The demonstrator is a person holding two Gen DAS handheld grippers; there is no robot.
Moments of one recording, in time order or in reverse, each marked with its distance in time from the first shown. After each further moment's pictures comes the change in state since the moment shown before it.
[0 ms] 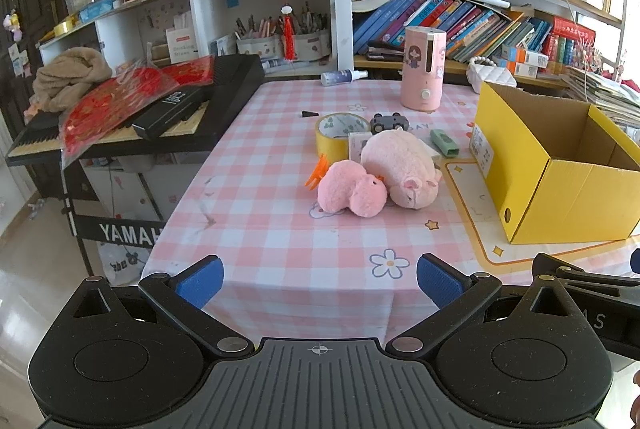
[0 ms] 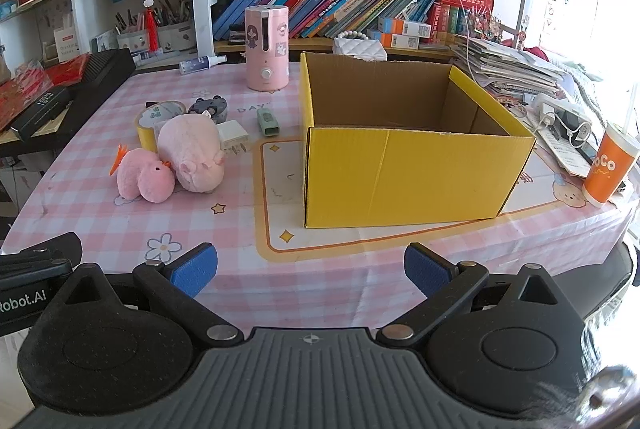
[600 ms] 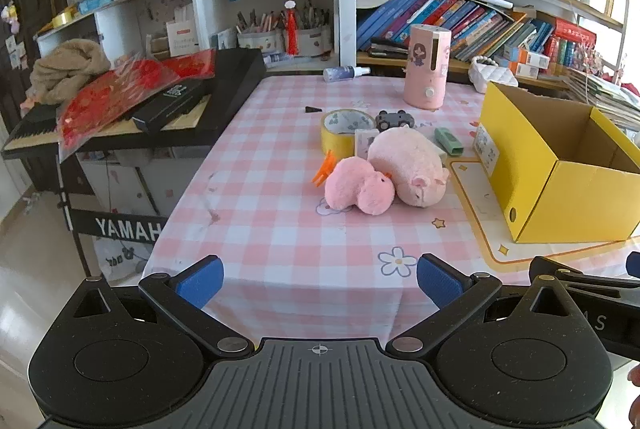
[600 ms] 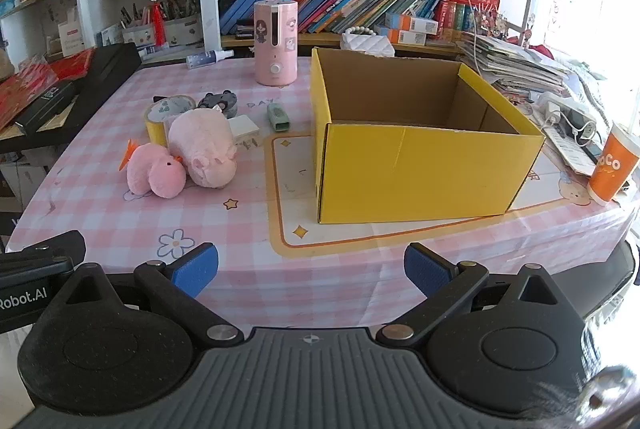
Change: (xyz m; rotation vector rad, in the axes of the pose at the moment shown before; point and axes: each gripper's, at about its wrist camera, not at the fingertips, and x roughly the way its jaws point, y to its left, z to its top) left arm 0.006 0.018 -0.001 -0.019 0.015 -0.021; right arm 0.000 0.014 0.003 -0.008 0.023 0.006
